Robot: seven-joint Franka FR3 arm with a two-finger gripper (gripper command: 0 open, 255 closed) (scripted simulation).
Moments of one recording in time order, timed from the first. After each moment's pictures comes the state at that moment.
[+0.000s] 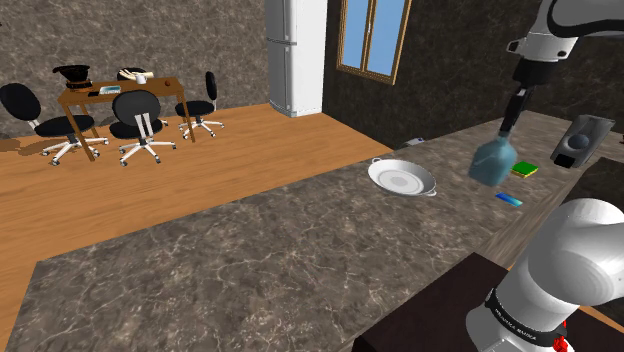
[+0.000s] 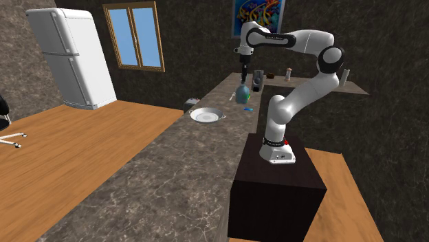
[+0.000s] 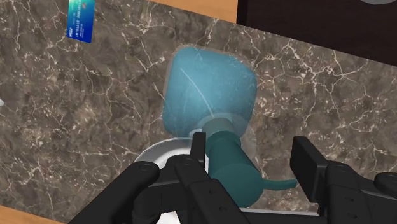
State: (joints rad) arm -0.09 -0.88 -0.52 -2.30 -0.42 1.53 -0.49
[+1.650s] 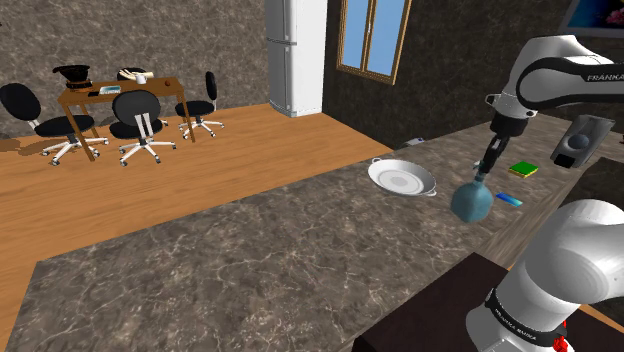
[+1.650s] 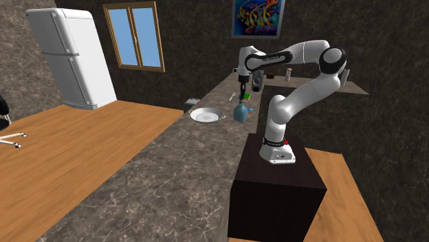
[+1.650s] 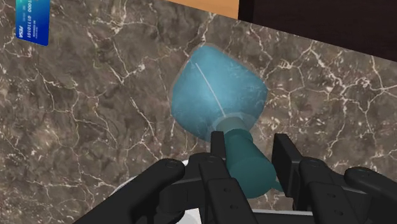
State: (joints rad) arm -0.14 -0.91 -0.64 -2.63 -0.54 1.83 -0.45
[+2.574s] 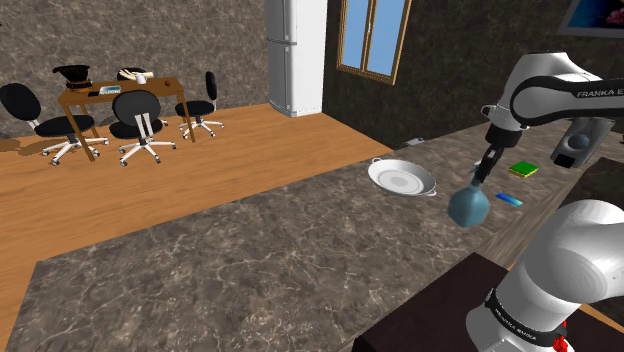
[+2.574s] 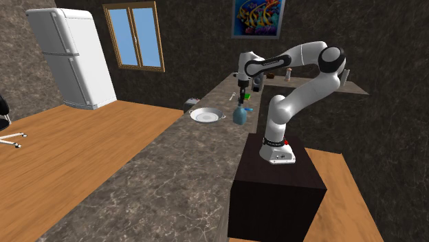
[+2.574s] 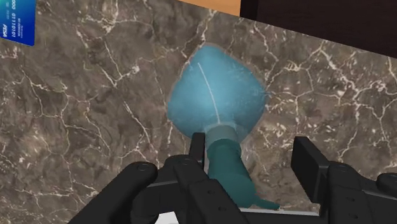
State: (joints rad) arm -0.15 -0.89 -0.69 -2.70 -0.58 1.92 -0.44
